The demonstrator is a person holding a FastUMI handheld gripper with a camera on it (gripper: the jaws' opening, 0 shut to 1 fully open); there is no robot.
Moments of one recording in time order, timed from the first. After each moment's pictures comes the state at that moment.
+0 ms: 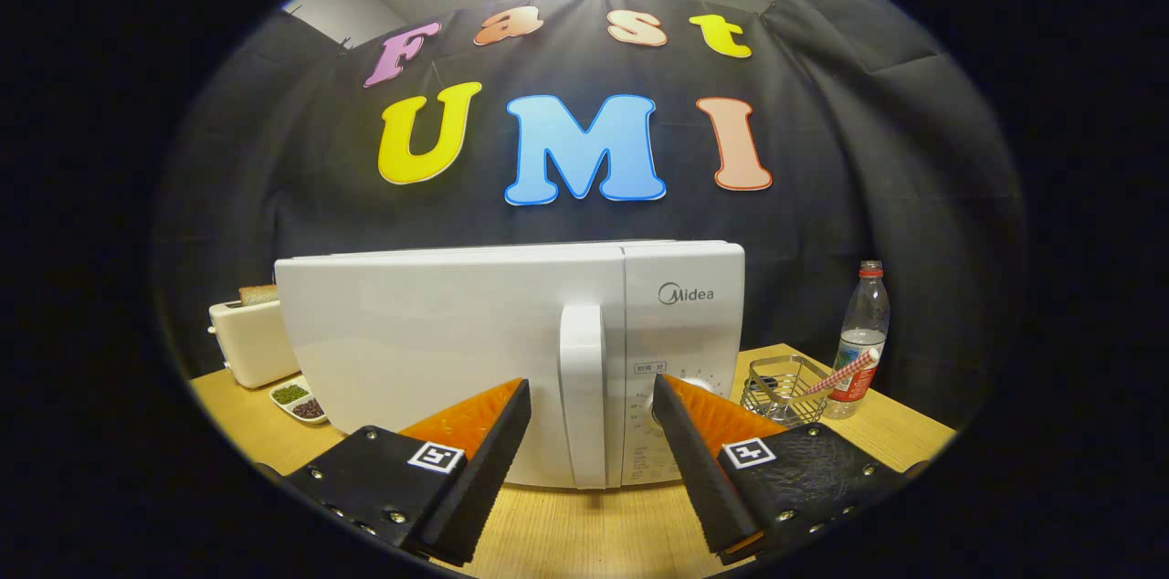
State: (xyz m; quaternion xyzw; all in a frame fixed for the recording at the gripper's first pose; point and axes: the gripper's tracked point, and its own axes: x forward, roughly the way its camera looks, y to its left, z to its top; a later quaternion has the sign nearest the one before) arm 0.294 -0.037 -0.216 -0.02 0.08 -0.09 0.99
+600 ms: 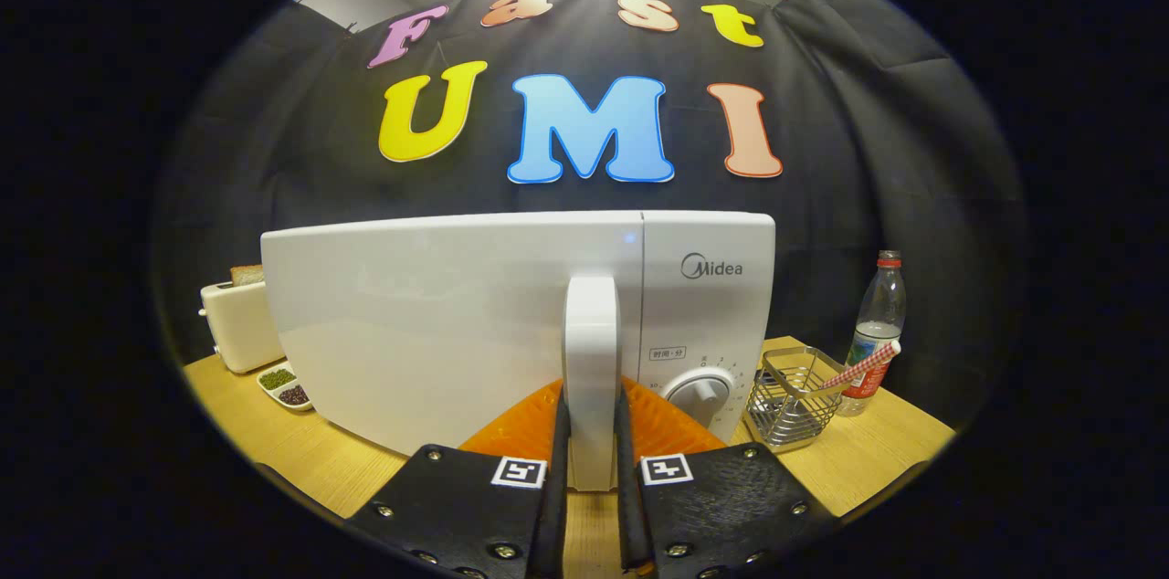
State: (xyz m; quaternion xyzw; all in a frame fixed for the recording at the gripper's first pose) arm 0.308 -0.037 -0.234 -0.02 0.11 -0.09 0.99
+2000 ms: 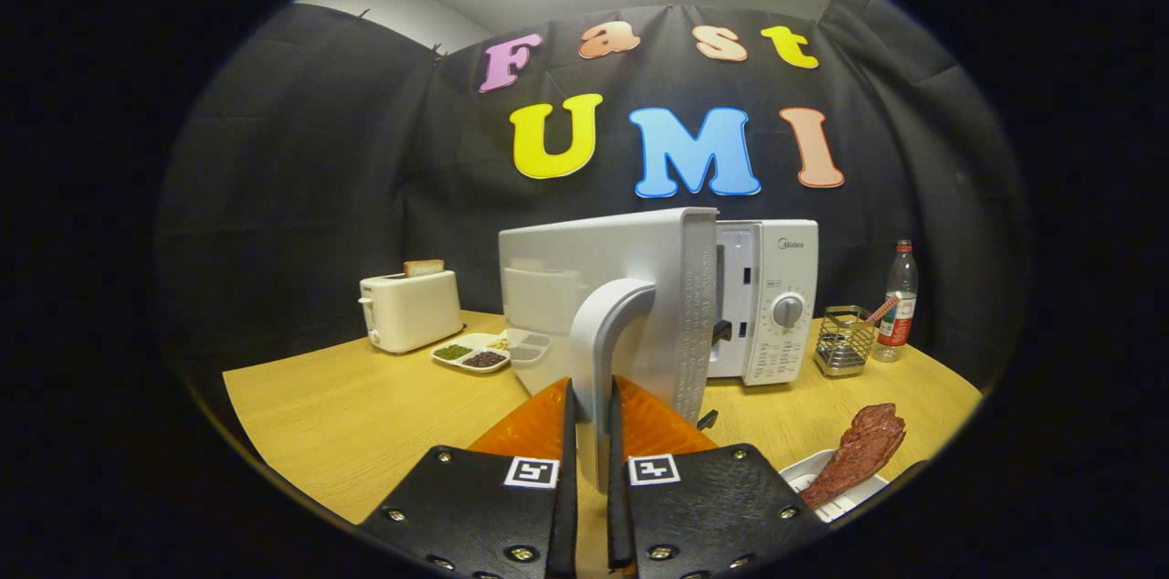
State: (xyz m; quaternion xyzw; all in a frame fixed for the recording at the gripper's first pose) arm 0.117 0.142 -0.225 -0.02 0.09 0.06 0.99
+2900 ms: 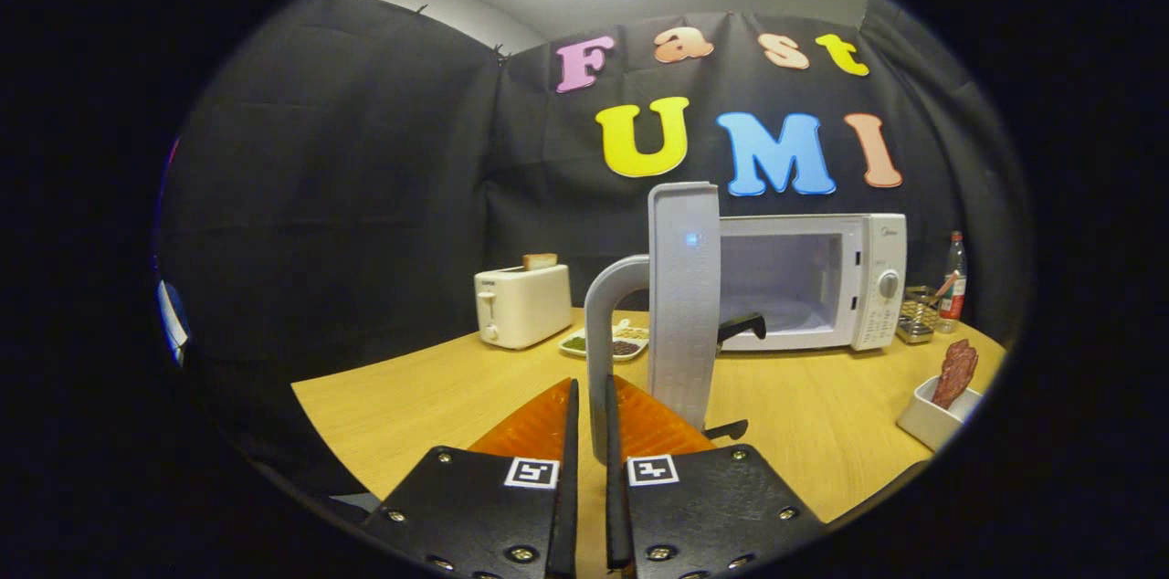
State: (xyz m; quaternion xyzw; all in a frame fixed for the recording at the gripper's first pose) arm 0.054 0.319 -0.245 -0.01 0.09 0.14 0.99
